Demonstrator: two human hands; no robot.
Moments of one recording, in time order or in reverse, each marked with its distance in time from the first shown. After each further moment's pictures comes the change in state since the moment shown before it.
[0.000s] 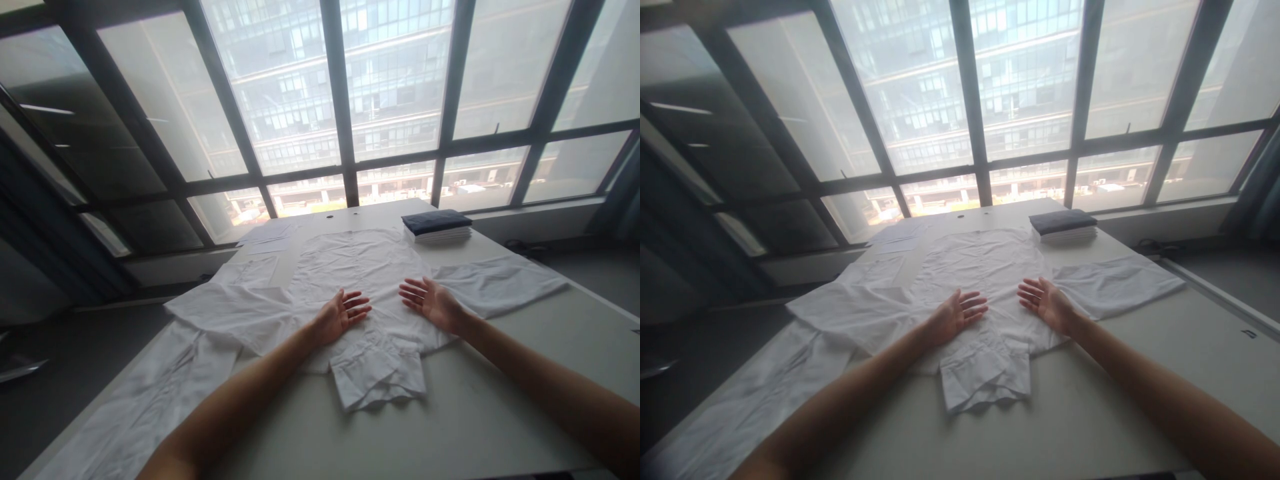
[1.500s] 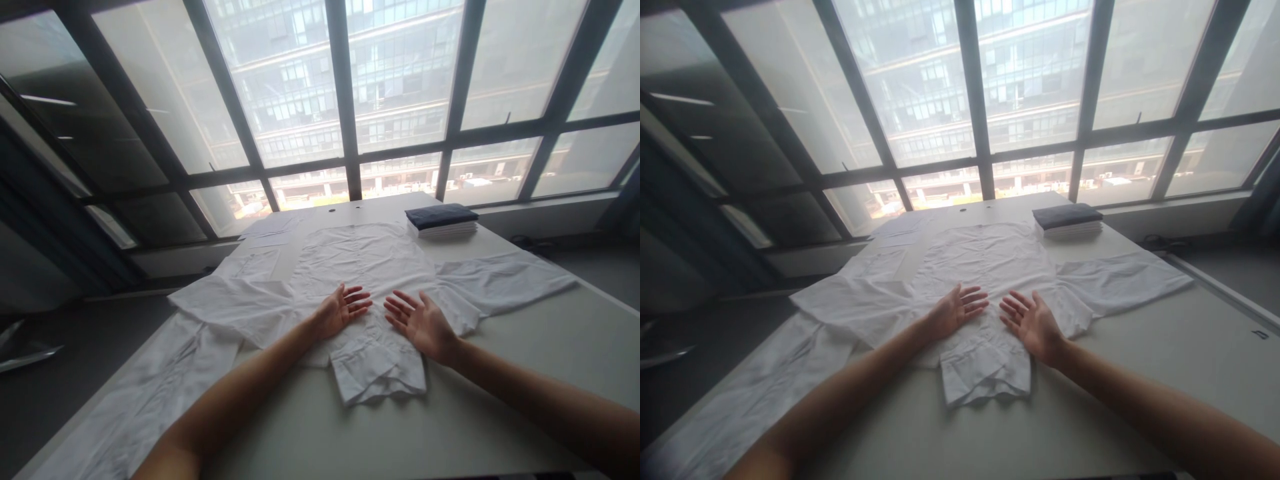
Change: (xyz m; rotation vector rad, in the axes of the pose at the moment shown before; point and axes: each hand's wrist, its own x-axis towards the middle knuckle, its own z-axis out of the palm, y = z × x) left_hand 0.002 -0.002 -0.004 -0.013 -0.026 0.008; right_hand -0.047 0.048 0.056 0.267 0.052 0.102
